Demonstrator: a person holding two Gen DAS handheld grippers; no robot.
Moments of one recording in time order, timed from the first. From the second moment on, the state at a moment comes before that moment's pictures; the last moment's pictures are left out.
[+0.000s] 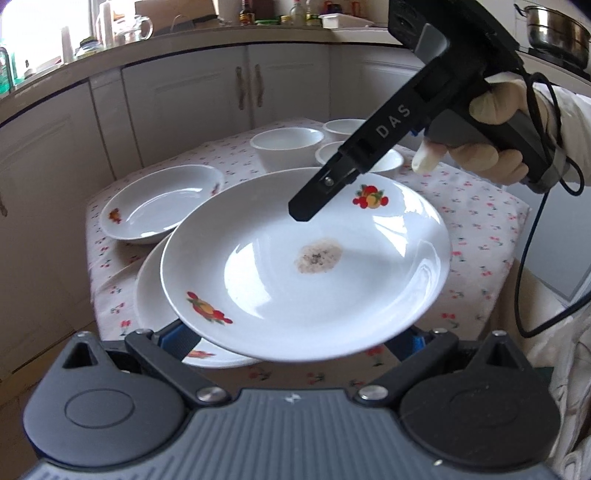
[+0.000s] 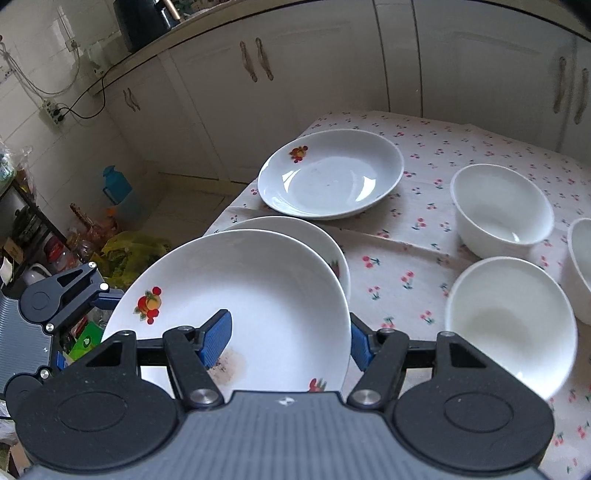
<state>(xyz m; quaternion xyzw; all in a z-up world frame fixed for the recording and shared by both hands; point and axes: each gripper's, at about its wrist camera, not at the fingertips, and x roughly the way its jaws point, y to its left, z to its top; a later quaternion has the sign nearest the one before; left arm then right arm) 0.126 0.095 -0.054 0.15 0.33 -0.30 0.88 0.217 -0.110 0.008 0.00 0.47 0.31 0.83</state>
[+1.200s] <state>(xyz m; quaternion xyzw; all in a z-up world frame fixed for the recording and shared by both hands) 0.178 0.130 -0.063 0.12 0.39 -0.29 0.86 0.261 -0.070 -0.023 -0.01 0.49 0.31 0.81</state>
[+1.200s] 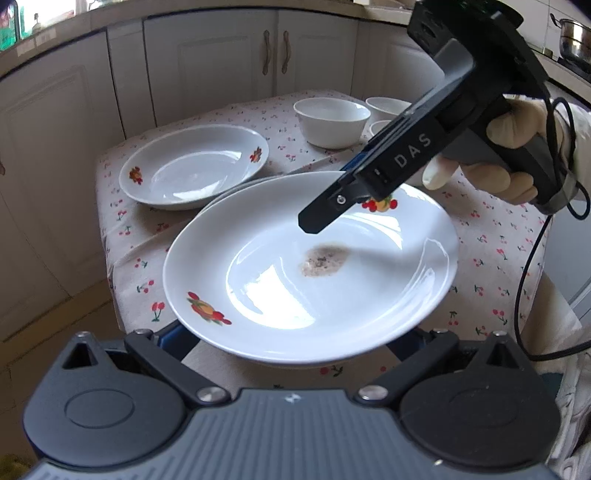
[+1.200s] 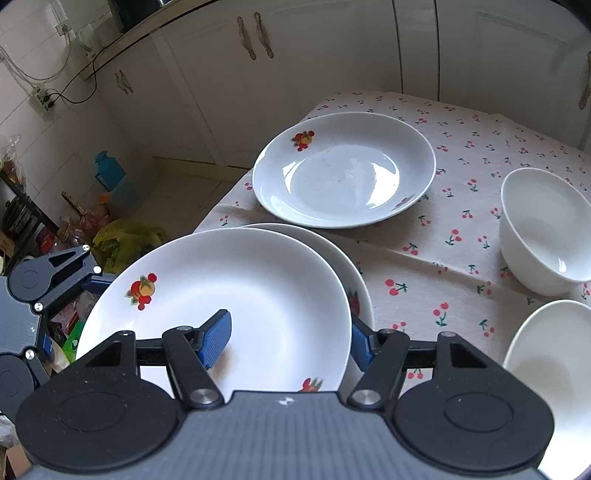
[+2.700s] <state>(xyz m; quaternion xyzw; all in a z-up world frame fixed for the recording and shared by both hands) 0.170 0.126 -0.067 0.11 0.42 -0.28 0.86 0.233 -0.083 -0.011 0.00 0.51 0.26 0.82</state>
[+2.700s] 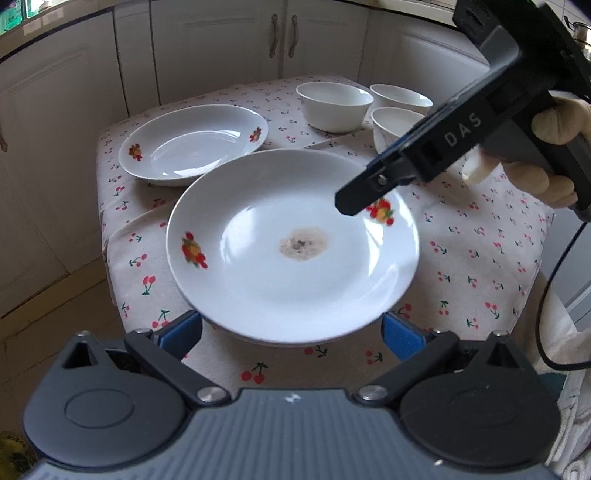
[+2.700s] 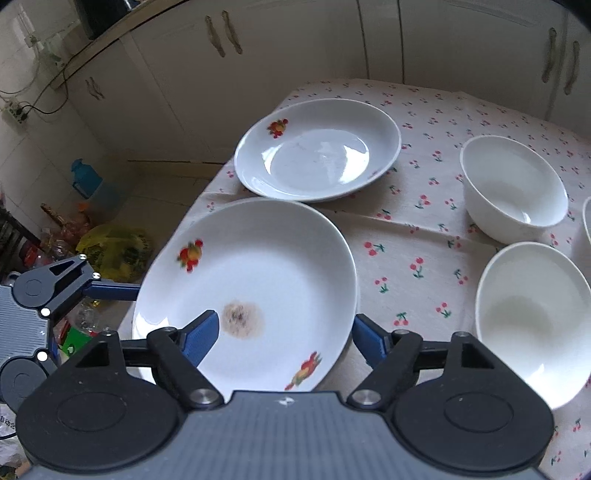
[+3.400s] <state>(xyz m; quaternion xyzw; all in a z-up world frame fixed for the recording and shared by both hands) 0.133 0.122 -0.015 0.08 0.34 -0.22 0.91 0.170 -0.114 0.033 -0.02 0.33 0.27 0.90</state>
